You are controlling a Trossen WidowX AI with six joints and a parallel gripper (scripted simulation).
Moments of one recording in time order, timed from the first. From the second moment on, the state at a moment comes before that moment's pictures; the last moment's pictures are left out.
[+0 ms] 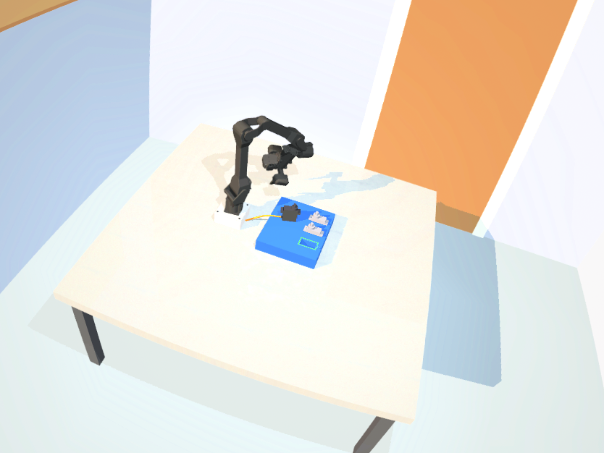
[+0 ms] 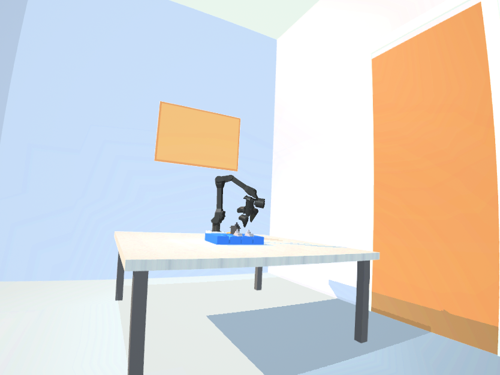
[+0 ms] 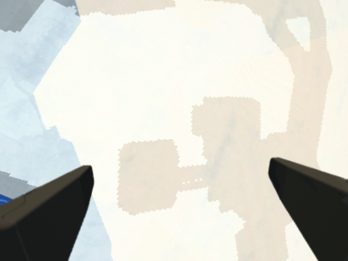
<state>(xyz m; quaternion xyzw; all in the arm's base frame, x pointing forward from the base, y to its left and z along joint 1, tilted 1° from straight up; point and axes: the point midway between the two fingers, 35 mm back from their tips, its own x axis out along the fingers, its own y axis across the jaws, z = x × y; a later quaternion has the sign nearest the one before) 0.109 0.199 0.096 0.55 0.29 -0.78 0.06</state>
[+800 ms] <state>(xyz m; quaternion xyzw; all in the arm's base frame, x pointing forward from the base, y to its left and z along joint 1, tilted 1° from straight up) 0.212 0.028 0.127 0.72 0.04 -0.70 0.04</state>
